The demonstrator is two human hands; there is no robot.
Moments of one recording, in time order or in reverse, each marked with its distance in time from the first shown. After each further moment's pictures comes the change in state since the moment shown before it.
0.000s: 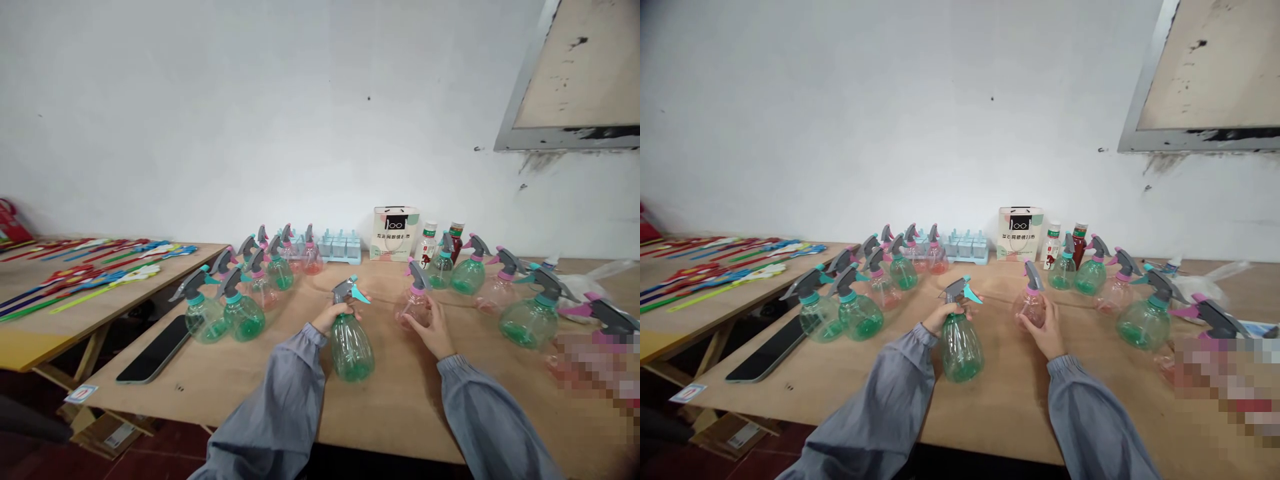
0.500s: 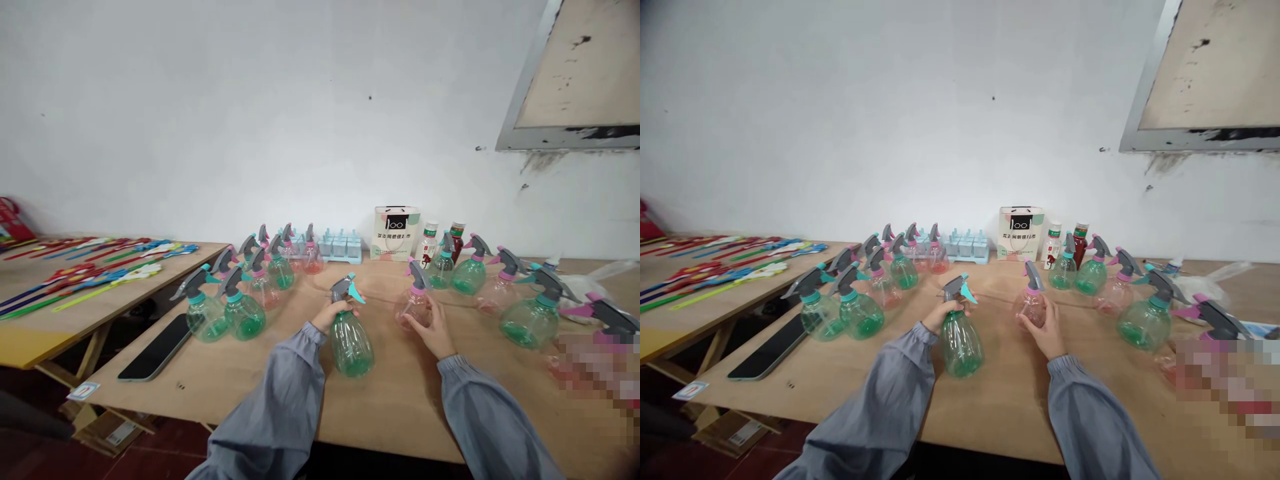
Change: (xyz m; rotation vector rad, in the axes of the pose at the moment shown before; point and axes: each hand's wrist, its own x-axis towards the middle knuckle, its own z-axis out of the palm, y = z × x) left_hand 0.004 -0.004 -0.003 -0.015 0.105 0.022; right_hand 0.000 0.001 0.000 0.012 0.000 -0.011
